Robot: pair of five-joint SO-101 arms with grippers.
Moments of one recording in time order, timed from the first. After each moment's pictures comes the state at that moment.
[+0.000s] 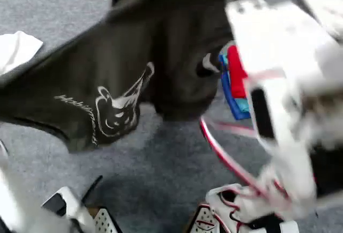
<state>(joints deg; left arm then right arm) -48.4 -51.7 -21.3 100.2 -18.2 -16.8 -20.3 -57.5 58.6 18.2</state>
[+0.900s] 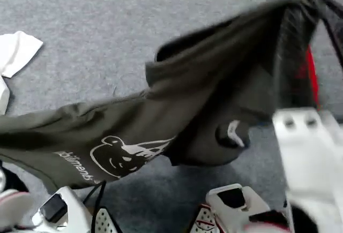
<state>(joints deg) -50.5 -54.5 -36.7 100.2 -12.5 -16.7 -30.6 -64.7 74.2 21.2</state>
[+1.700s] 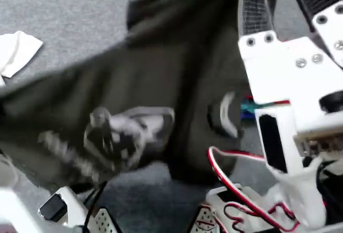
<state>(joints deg) -50.9 -54.5 -17.6 92.2 -10.4 -17.8 -24.2 -52.5 60.3 21.5</state>
